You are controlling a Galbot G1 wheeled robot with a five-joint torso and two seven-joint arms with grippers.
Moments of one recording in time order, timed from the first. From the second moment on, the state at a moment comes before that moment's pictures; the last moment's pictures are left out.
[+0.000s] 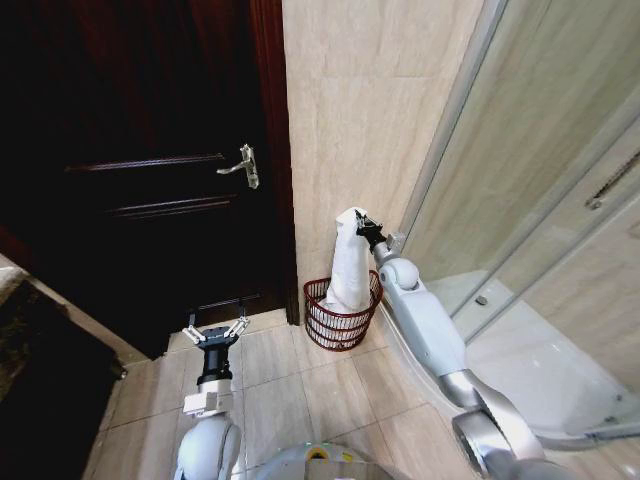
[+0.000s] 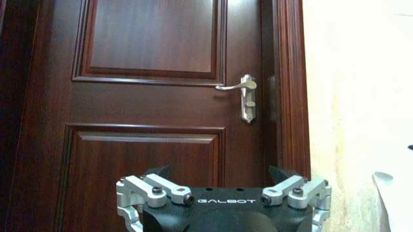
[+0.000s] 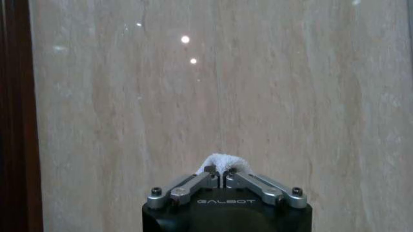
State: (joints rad) left arm 1.70 -1.61 -0.57 -2.15 0.04 -0.36 -0.16; right arm -0.52 1.32 0.19 1.34 0.45 -0.05 -0.03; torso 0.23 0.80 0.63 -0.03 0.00
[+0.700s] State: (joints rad) left arm 1.72 -1.61 -0.57 -2.17 0.04 -0.37 -0.16; right arm -0.51 1.34 0.20 1.26 0.45 -0.02 -0.05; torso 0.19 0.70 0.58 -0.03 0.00
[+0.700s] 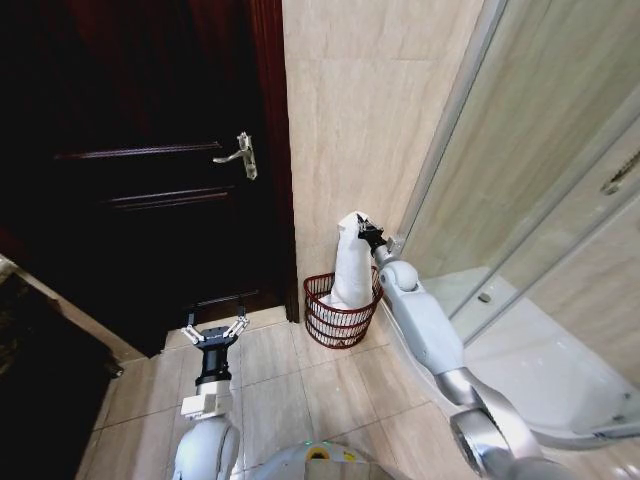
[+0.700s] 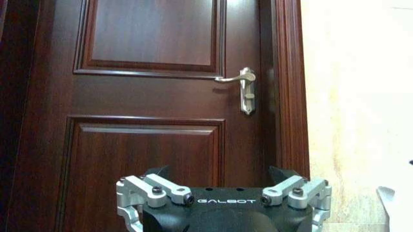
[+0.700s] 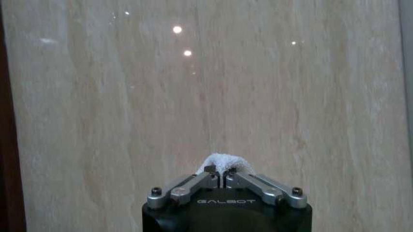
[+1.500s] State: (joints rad) left arm 1.72 -1.61 -0.57 -2.17 0.04 -0.37 -0.16; right arm -0.54 1.38 0.22 1.19 0.42 -0.01 -0.08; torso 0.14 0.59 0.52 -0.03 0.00
